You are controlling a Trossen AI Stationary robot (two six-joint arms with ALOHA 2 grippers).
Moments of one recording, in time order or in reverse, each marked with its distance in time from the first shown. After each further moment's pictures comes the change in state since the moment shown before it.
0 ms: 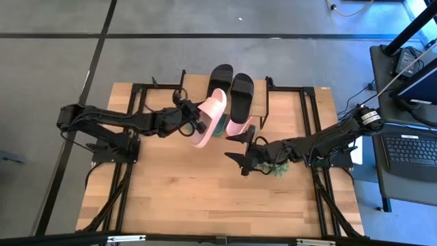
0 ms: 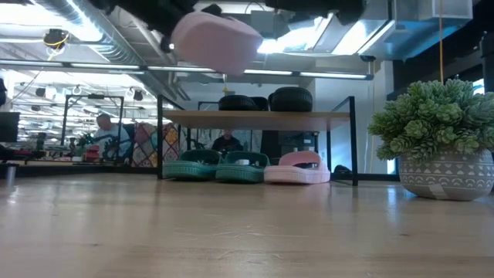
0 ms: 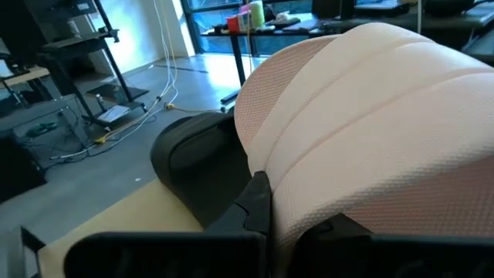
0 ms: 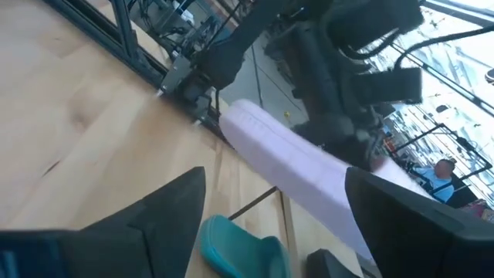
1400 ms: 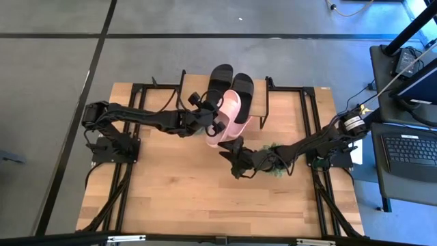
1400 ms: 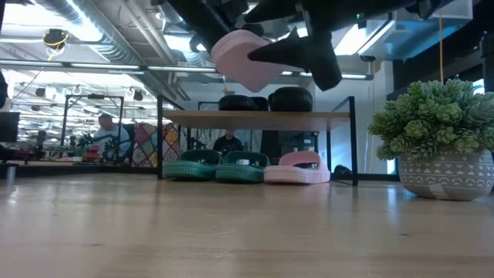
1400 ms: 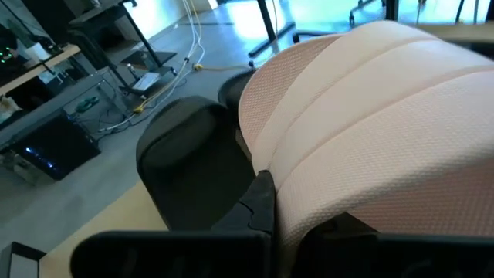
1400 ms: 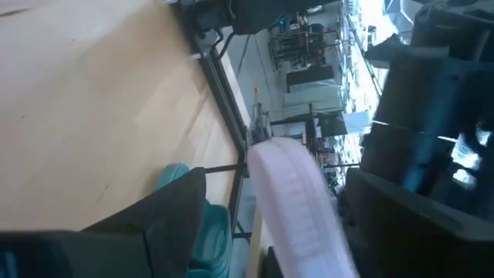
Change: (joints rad) left arm -0.007 0.326 0.375 -0.312 -0.105 -0.055; right arm 0.006 0.222 0.018 0.137 0.129 -0.467
